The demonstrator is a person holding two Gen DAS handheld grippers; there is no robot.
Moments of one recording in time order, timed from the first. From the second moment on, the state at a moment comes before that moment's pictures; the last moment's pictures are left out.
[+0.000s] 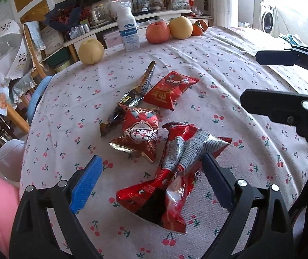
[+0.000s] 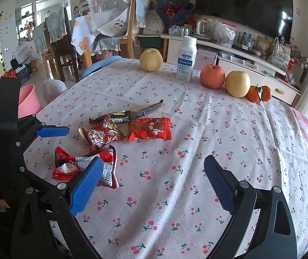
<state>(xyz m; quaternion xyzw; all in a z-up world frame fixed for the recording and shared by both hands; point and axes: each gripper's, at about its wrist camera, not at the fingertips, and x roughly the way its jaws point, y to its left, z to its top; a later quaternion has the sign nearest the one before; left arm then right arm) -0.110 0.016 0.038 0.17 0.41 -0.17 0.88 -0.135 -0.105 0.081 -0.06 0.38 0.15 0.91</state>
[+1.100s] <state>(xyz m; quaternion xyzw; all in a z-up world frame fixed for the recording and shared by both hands) -0.084 0.008 0.024 0.07 0.43 -0.19 0.88 -0.090 -0.138 0.054 0.03 0.45 0.12 0.88</state>
